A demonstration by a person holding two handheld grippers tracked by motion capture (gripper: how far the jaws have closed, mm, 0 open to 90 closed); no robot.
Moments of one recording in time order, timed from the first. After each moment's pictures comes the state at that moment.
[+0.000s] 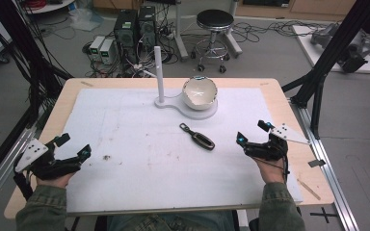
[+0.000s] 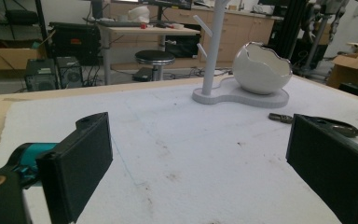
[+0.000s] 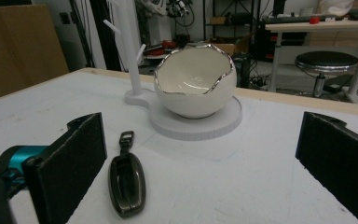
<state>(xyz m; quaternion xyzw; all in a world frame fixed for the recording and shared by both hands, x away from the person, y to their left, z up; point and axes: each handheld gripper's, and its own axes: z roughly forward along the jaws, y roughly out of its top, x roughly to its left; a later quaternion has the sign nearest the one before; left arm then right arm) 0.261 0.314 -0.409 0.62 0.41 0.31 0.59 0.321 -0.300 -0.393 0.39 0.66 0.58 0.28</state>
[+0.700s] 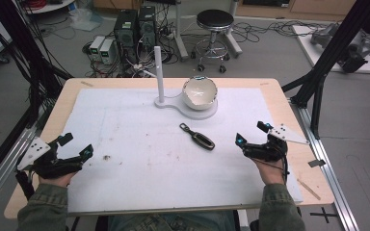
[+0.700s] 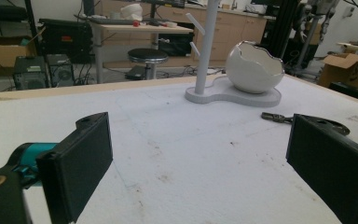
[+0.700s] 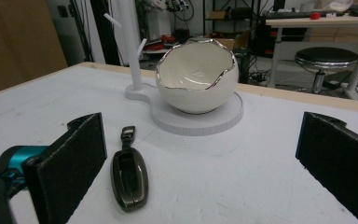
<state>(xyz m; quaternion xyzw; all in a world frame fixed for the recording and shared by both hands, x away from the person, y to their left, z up) 0.264 0.311 -0.410 0.62 0.41 0.30 0.60 0.318 -0.297 -0.393 0.40 0.67 0.57 0.27</state>
